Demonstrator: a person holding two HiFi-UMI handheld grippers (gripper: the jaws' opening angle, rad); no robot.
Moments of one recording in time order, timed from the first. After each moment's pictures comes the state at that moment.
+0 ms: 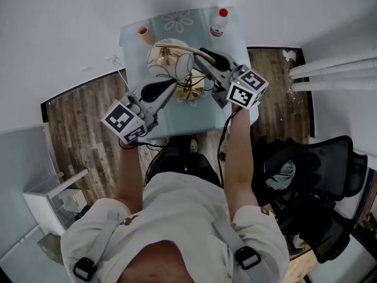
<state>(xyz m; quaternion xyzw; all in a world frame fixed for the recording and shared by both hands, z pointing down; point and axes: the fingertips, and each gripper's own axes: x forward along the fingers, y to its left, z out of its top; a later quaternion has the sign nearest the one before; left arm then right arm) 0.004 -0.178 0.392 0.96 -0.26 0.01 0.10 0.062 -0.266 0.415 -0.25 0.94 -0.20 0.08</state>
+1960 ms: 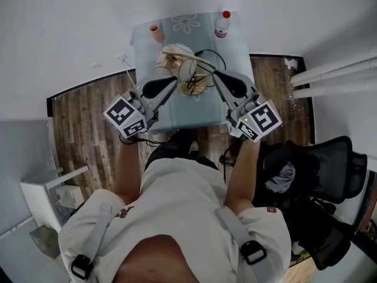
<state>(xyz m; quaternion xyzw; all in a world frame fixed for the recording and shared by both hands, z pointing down) -0.004 -0.123 0.358 0.96 -0.27 -0.01 0.08 0.091 -0.142 0.336 -0.29 0.96 -0.02 0.01</state>
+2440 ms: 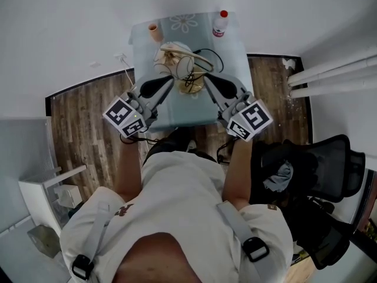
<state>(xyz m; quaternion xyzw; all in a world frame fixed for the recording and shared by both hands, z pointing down) -0.008 -0.116 0.358 0.95 -0.29 -0.03 0.08 0.076 -0.127 0.345 -0.28 0.96 -0.05 0.03</state>
